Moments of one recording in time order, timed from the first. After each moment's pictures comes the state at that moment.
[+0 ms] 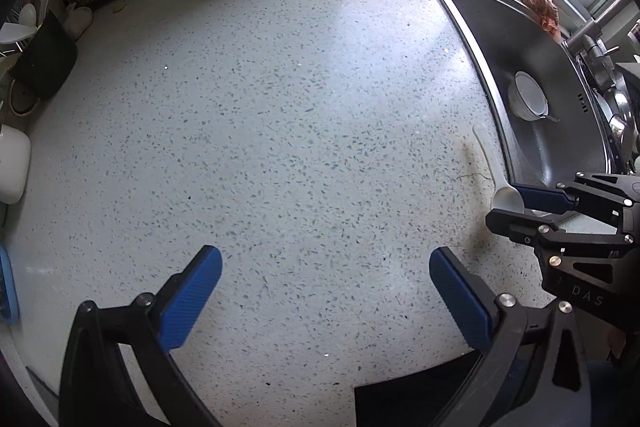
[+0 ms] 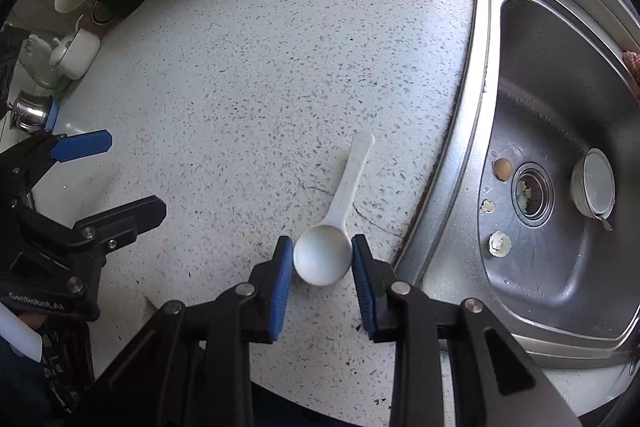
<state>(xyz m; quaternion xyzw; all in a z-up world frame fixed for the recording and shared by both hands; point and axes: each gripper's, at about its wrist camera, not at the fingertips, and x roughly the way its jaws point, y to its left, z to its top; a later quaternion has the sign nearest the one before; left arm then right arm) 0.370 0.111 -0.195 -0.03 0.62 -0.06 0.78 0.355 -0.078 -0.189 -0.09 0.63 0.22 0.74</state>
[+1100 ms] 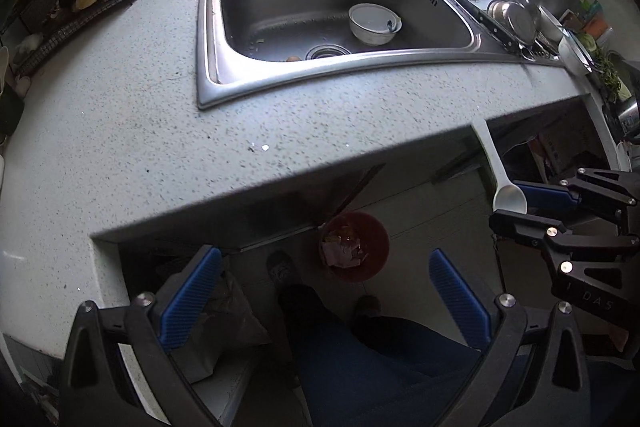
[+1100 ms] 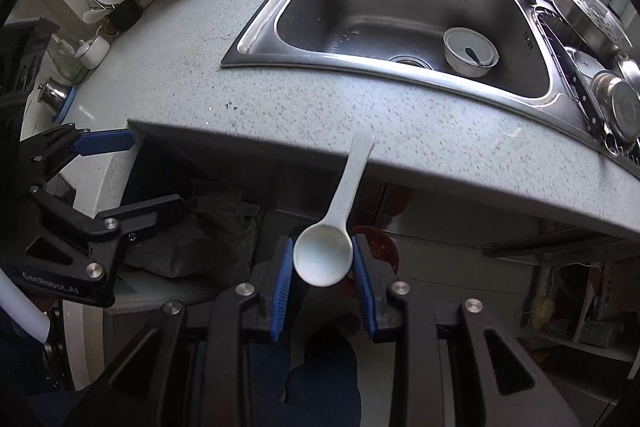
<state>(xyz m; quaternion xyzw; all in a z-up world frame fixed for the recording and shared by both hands) 0.205 -0.126 -0.162 0.05 0.59 -0.16 0.79 0.149 -0.295 -0.151 -0.02 0.59 0.16 0.79</state>
